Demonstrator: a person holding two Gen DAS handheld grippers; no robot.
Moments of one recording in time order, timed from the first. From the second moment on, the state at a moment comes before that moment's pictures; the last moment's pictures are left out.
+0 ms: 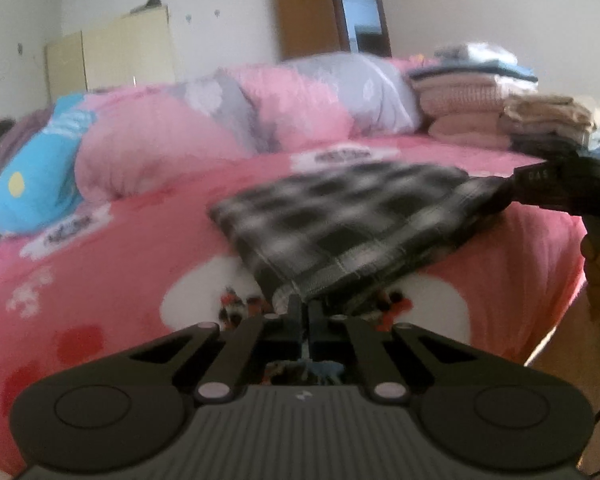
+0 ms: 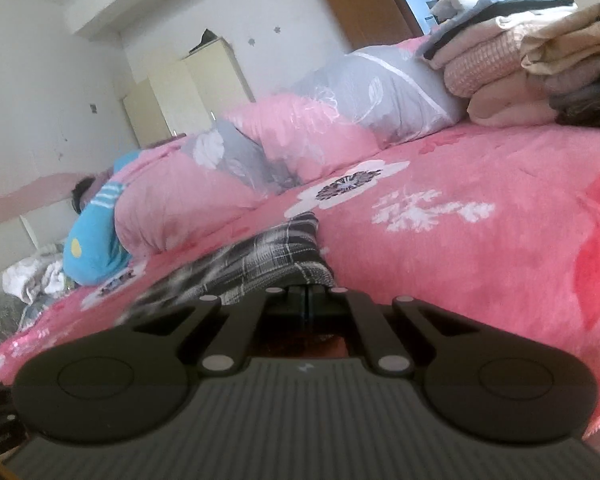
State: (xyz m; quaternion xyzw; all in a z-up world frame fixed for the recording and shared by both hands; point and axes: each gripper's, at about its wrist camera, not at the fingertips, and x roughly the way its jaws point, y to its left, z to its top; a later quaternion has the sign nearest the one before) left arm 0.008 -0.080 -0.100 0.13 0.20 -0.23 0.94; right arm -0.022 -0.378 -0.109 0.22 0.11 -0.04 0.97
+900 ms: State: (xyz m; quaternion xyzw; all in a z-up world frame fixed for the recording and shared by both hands) left arm 0.033 -0.024 -0.054 -0.04 0.23 -0.24 0.94; right arm -0.078 -0.369 -0.089 0.26 0.20 -0.01 0.94
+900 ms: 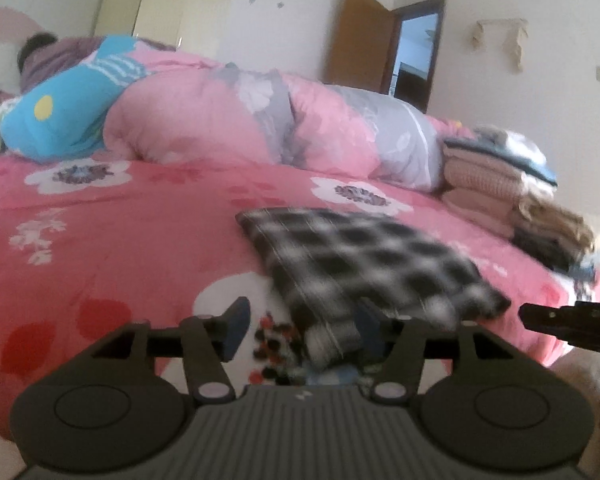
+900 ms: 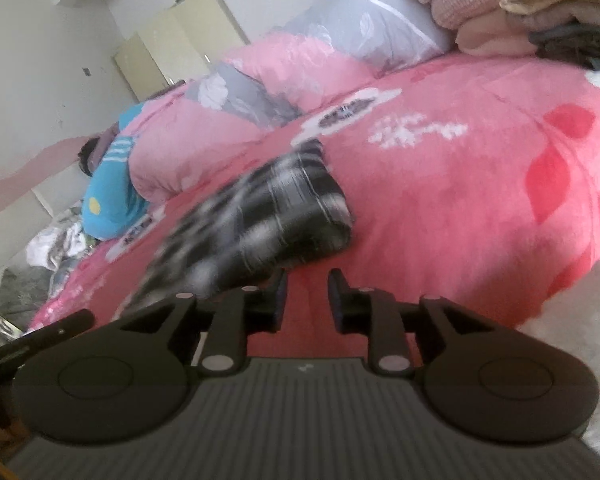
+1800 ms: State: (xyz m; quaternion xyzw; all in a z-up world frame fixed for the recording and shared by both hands) left arm 0.237 -0.119 -0.075 0.05 0.32 -0.31 0.90; right arm 0.137 -0.375 -0.062 0.12 0.30 0.02 0.95
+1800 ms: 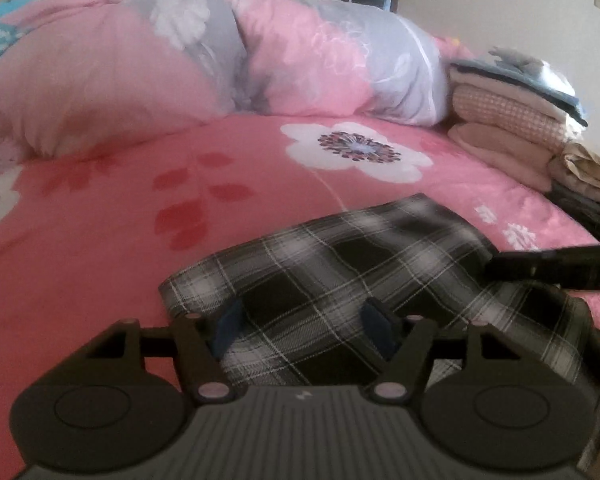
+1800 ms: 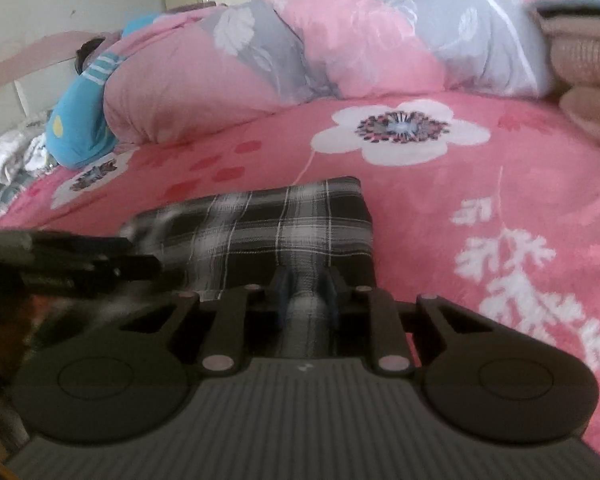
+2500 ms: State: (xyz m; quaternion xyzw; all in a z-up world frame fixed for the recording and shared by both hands) left arm 0.255 -0.104 -0.069 -0.01 0.35 -0.30 0.89; right arm 0.262 -0.370 -0.059 0.09 0.38 0.05 0.92
